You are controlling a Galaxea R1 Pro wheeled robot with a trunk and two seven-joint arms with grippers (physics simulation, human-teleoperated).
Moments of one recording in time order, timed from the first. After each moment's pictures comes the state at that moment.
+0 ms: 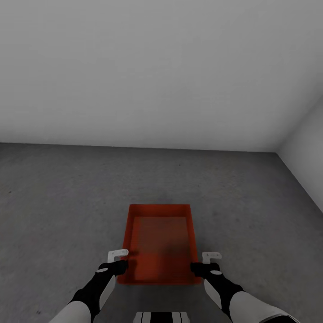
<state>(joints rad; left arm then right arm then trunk) -0.57 -0.10 0.11 -0.42 -0.01 0.14 0.14 -0.67 0.08 0.22 -0.16 -0.21 -0.03 -0.15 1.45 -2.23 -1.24</state>
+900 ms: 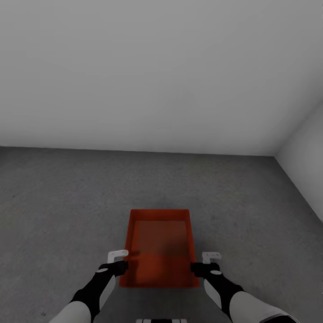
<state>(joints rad) -0.57 -0.10 0.12 -0.42 -0.01 0.15 0.14 -0.67 0.08 0.22 -0.16 -0.21 -0.03 -0.15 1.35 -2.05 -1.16</state>
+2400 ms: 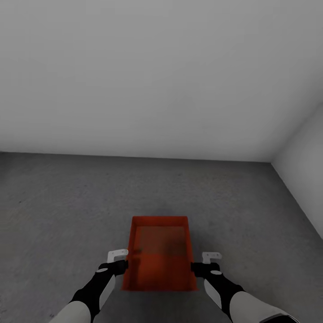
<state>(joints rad) -0.57 -0.10 0.11 -0.42 -0.01 0.14 0.14 -0.67 0.08 0.22 -0.16 -0.21 -0.03 -0.15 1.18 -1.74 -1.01</state>
